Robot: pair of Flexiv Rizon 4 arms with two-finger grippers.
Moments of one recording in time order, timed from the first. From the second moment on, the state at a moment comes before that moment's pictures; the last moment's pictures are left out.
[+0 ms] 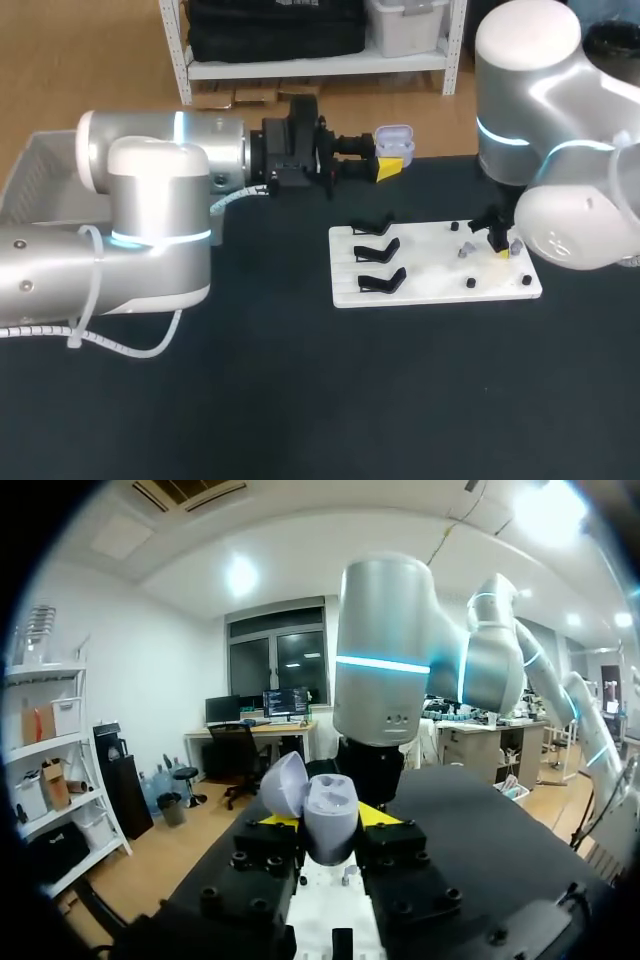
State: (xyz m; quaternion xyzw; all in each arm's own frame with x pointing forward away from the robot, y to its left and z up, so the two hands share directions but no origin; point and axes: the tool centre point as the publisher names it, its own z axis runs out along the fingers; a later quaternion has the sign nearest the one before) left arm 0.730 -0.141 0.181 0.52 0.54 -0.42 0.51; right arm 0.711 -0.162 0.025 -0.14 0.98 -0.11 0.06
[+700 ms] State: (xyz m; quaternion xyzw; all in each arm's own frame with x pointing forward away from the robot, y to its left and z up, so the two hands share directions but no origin) left arm 0.730 -0.141 0.181 0.52 0.54 -0.42 0.51; right arm 0.718 -0.163 0.033 -0.12 0.98 -0.12 0.06
